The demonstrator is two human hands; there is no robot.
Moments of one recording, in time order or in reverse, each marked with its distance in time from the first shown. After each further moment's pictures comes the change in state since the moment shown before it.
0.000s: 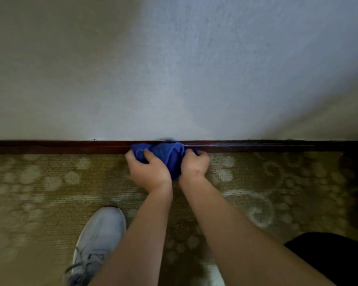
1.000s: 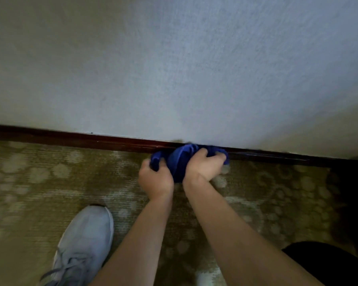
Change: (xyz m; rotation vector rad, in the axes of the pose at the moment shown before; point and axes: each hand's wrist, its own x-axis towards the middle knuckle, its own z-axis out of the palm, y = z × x) left_hand -0.010 -0.018 0.006 -0.018 -0.332 -0.188; right_hand -0.011 -0.033 -0.020 -0.102 0.206 -0.249
